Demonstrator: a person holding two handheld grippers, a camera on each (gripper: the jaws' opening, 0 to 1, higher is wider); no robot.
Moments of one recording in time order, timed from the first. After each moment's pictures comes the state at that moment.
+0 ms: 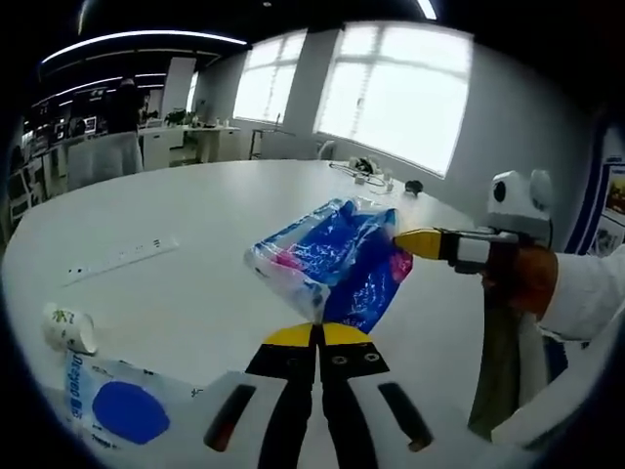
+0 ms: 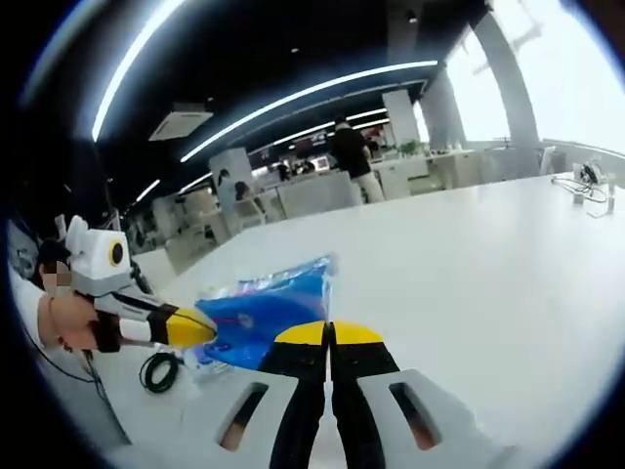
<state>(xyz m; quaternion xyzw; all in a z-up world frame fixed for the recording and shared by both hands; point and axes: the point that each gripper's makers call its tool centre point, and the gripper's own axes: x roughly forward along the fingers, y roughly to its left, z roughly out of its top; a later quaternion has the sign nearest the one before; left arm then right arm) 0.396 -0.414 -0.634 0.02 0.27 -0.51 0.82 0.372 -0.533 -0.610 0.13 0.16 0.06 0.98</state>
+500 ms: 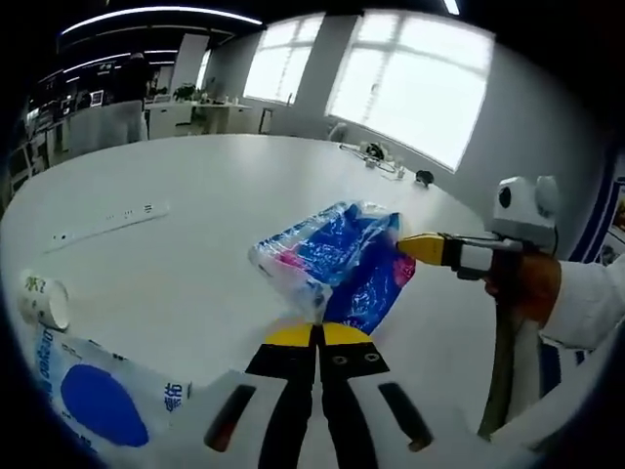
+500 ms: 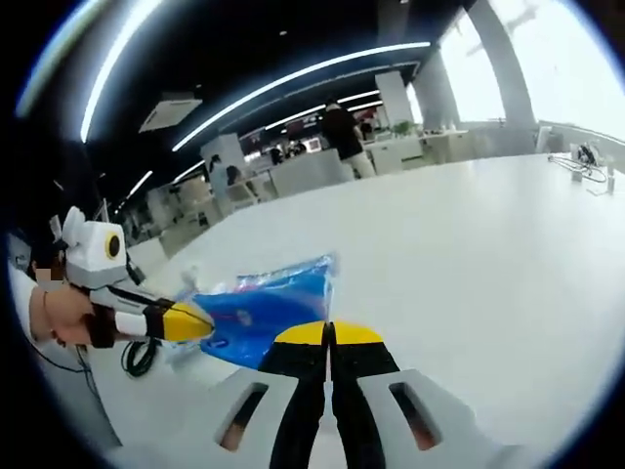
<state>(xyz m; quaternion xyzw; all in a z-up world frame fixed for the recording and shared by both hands) 0.406 -0.431 -0.684 0.01 0.32 -0.49 0.81 0.381 -0.550 -0.667 0.14 0.20 0.05 0.97</state>
